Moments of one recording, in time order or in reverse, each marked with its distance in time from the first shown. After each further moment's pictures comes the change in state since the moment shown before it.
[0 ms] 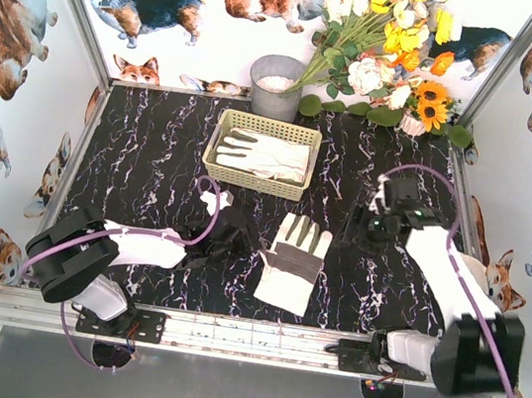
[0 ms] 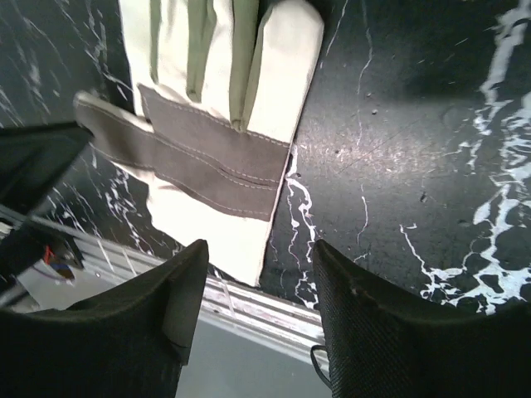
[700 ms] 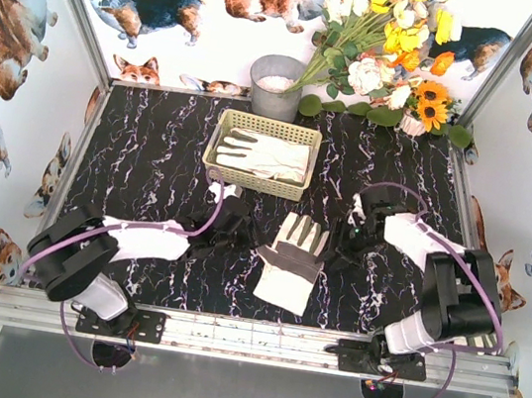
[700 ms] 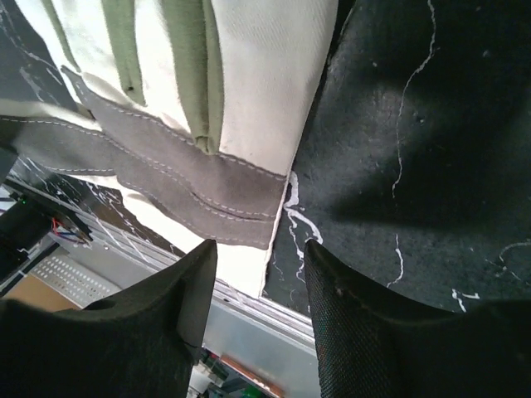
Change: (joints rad) left arm 0.036 0.004 0.077 -0.051 0.092 0.086; right arm 0.045 0.312 -0.085 0.149 -0.155 0.026
